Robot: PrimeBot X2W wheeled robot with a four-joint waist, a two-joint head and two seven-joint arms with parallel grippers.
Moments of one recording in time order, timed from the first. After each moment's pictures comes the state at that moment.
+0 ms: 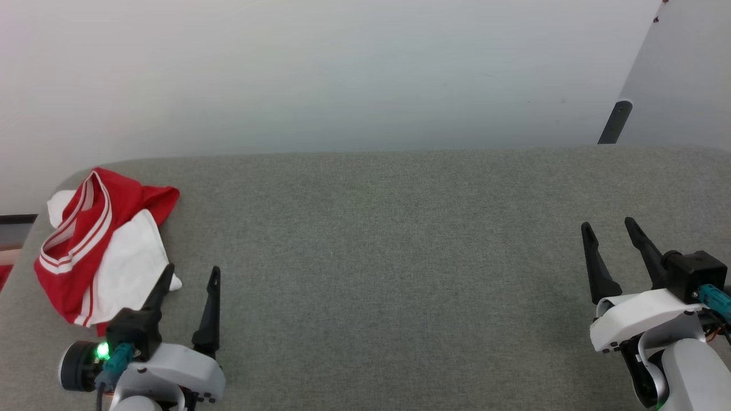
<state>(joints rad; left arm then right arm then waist) -0.16 0.21 0.01 0.32 -0.15 -0.12 -0.26 -0.34 -0.20 0.07 0.47 0.23 0.13 -0.25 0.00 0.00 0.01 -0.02</state>
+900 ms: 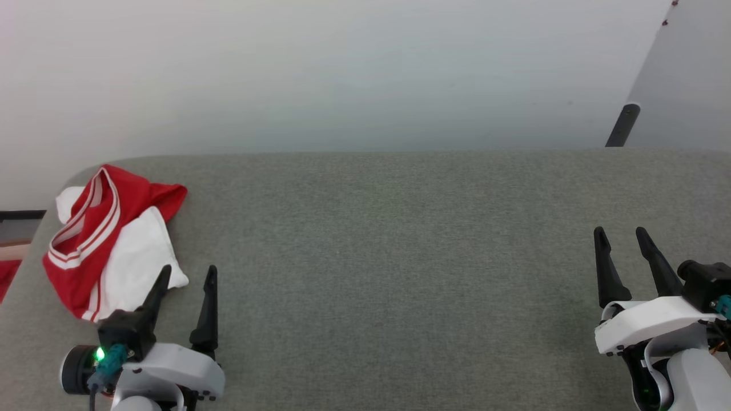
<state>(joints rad) -0.16 0.19 0.04 0.33 -0.18 -0.12 -0.26 -0.31 -0.17 0.02 0.47 0.31 0.13 -0.26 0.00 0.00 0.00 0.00</state>
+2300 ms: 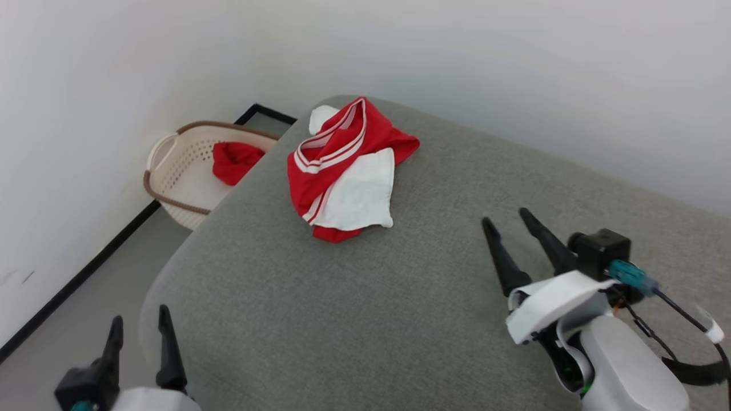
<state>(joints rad) -0.01 0.12 0.15 0.22 -0.23 0.02 -0.26 -0.47 -0.15 0.38 0.56 0.46 0.13 -0.26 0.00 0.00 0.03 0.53</state>
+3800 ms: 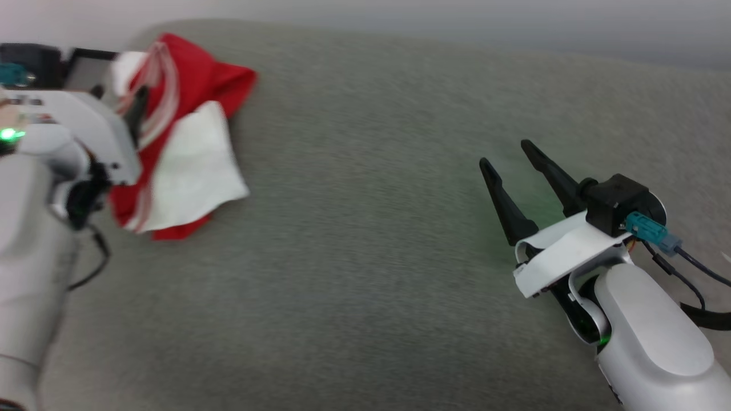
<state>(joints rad) -1.01 0.50 -0.42 0.89 -0.68 -0.13 0.12 -0.59 -0.23 0.46 0.43 0.42 0.13 -0.26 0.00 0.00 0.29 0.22</state>
